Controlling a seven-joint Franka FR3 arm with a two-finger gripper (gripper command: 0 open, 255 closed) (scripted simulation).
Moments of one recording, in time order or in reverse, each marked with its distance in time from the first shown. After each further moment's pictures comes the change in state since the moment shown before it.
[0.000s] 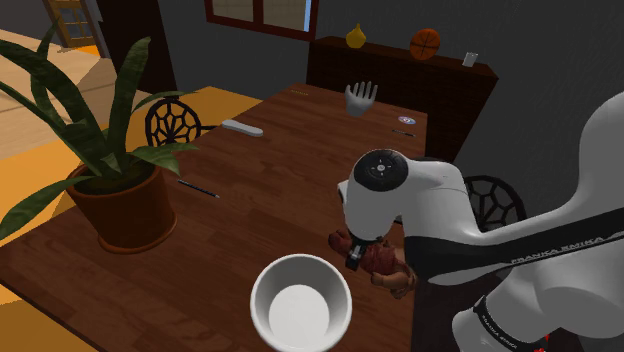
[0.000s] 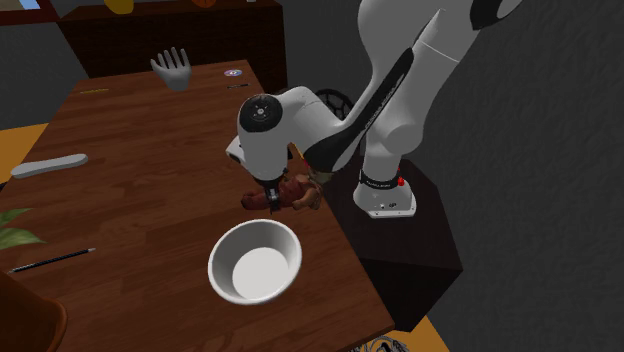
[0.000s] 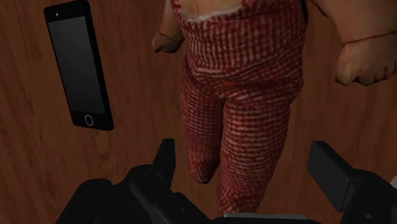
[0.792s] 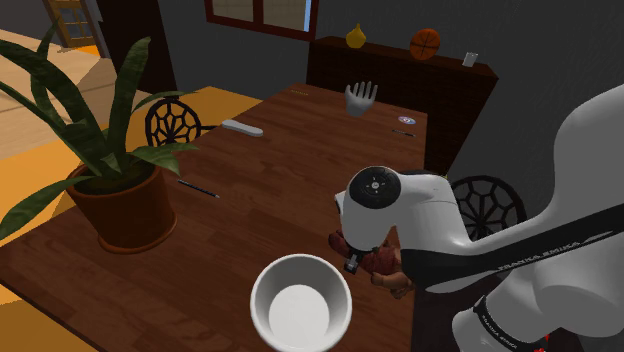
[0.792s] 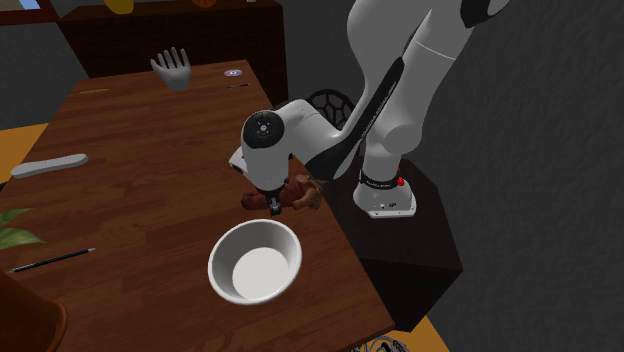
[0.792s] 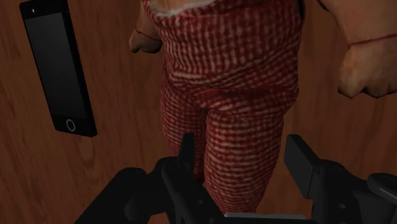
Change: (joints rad) arm -0.029 0.071 0.032 -0.023 -0.053 0.081 0.065
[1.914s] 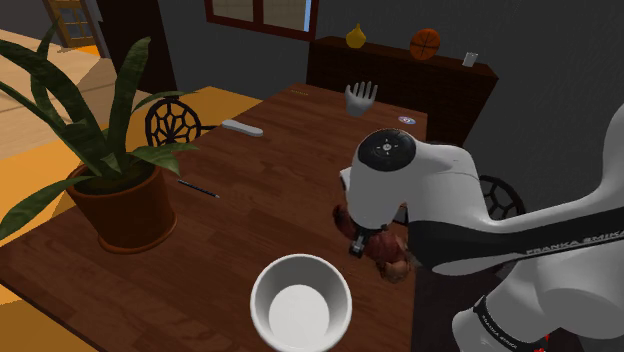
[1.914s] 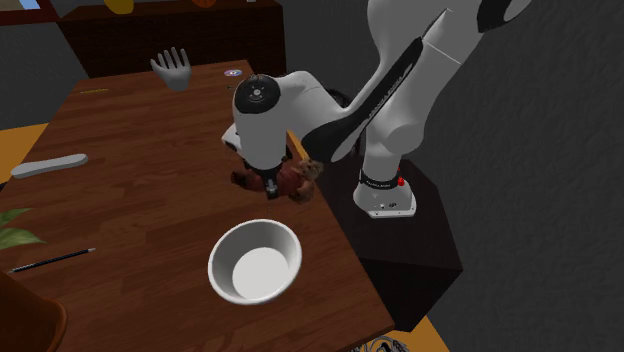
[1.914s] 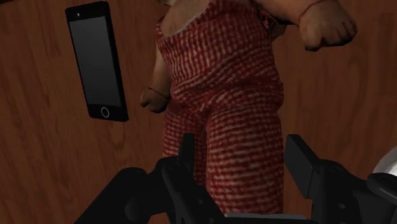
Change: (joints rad) arm 0.049 -0.130 -0.057 0.065 0.086 -0.170 -0.119
